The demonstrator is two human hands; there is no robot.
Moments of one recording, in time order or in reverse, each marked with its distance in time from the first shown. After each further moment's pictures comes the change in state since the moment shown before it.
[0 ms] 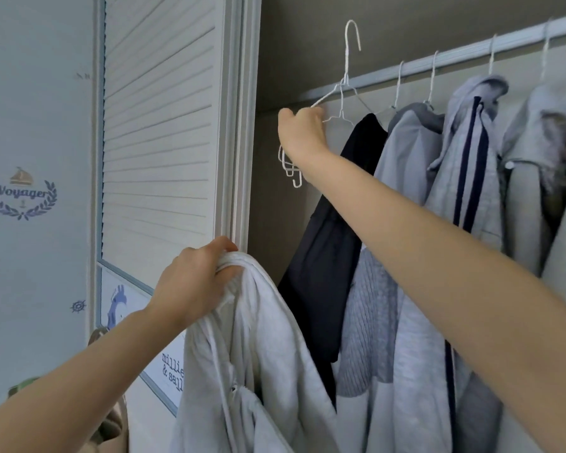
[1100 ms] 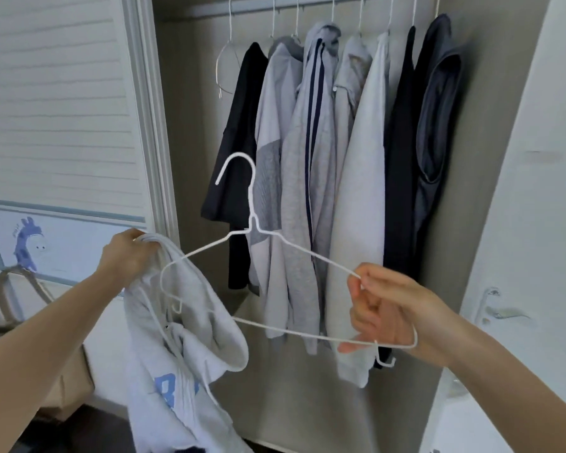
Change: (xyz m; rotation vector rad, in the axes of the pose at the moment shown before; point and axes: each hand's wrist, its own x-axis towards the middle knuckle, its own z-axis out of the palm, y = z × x) left_hand -0.126 -0.031 0.000 -0.399 -0.305 -0.409; right_hand -0.454 0.022 -0.246 0.629 -0.469 0.618
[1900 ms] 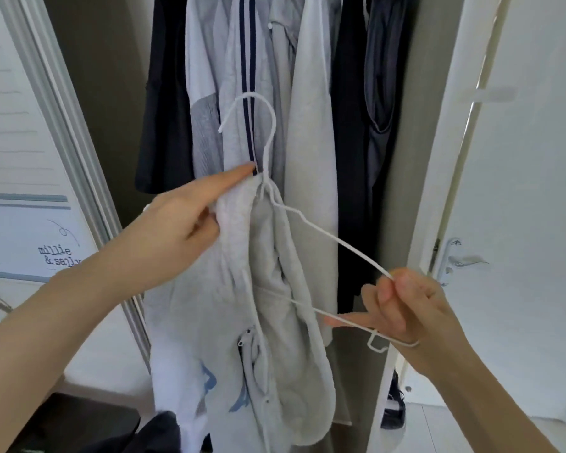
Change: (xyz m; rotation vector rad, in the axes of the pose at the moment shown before) left_hand -0.154 0.145 0.042 0.021 -0.402 0.964; right_hand -0.073 0.047 -0.049 0.082 0.202 -0.514
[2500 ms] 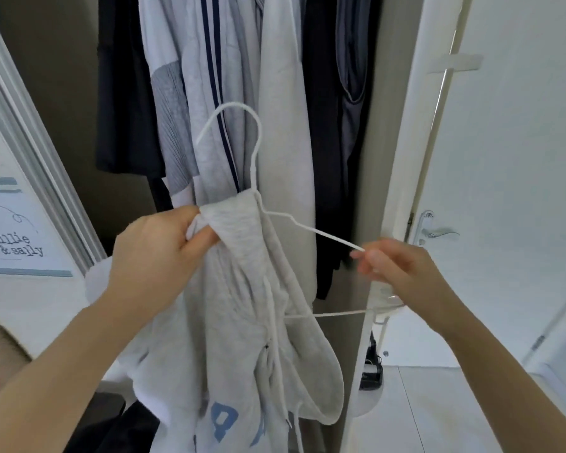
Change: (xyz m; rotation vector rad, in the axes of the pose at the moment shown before) left_hand -0.020 0.009 0.056 0.133 0.245 -0.181; right_hand -0.007 -0.022 -0.029 -0.887 0.401 0.201
